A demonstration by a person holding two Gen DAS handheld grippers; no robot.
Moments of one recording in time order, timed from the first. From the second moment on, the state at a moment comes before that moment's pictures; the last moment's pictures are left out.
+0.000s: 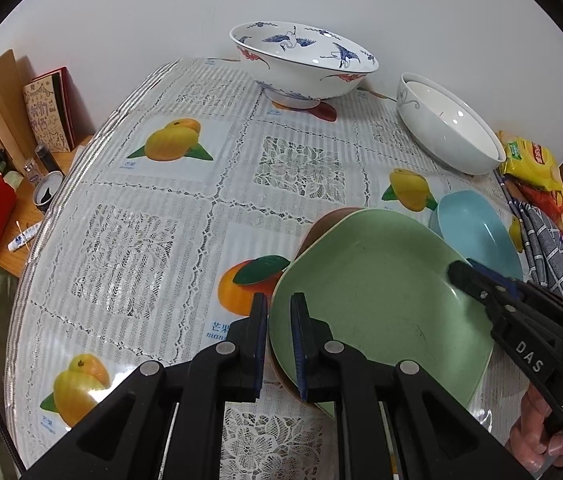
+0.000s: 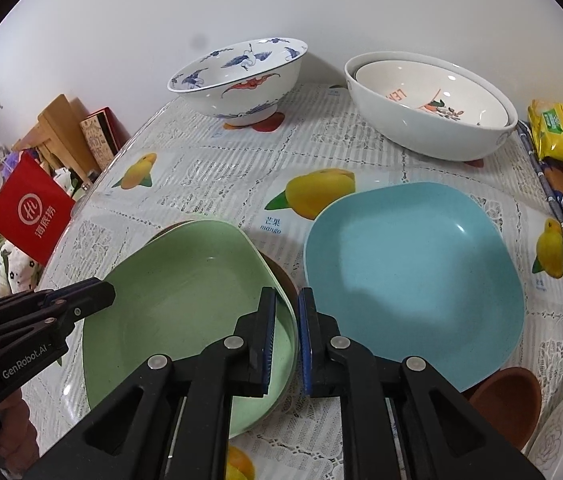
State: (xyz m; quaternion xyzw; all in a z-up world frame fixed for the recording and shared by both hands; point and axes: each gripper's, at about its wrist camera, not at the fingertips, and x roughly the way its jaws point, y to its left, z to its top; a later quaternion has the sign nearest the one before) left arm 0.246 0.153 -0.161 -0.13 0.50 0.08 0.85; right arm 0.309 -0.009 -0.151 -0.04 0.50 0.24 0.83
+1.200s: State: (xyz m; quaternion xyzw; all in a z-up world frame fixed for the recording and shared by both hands) left arm 0.265 0.111 -0.113 -0.07 0.46 0.03 0.88; right arm 0.304 -0.088 -0.088 0.00 0.44 0.11 0.89
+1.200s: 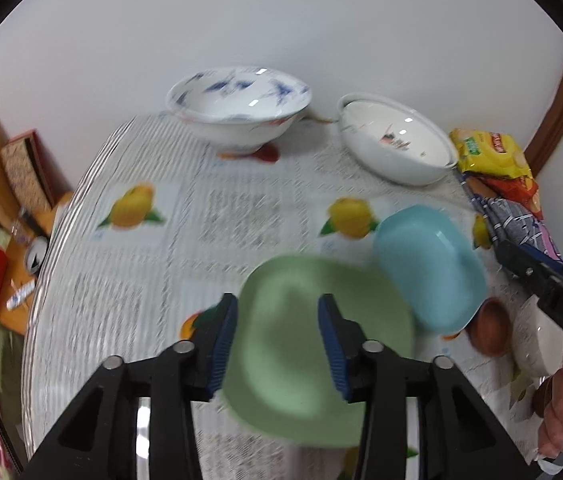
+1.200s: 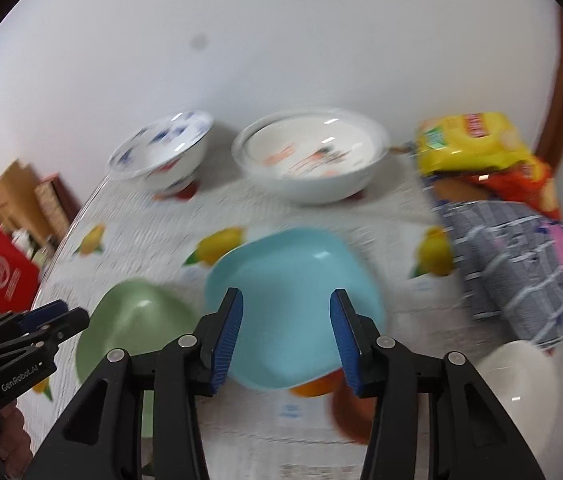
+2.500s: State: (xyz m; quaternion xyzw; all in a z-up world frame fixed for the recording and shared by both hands) left arm 0.322 0.039 -0.120 -0.02 0.41 0.05 0.91; right arm 0.328 -0.148 -0.110 0.04 0.45 0.08 0.89
